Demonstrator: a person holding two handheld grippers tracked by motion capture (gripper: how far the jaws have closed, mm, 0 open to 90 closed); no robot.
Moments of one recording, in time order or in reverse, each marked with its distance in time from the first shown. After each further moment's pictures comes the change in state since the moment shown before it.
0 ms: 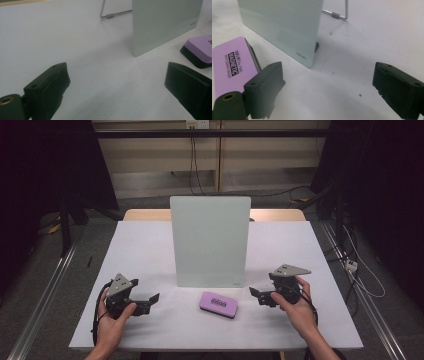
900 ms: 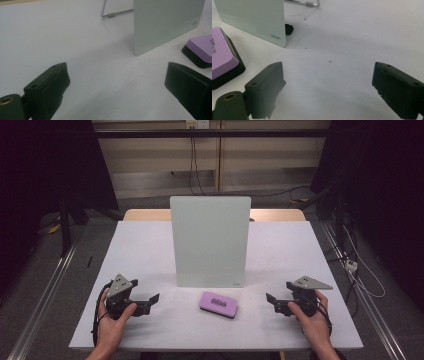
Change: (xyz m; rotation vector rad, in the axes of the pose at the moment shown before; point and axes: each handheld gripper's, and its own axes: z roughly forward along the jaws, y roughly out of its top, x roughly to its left) left arm -0.001 -0.001 -0.001 0.004 0.011 -0.010; right arm -0.022 -0.045 -0.023 -0.058 -0.084 0.096
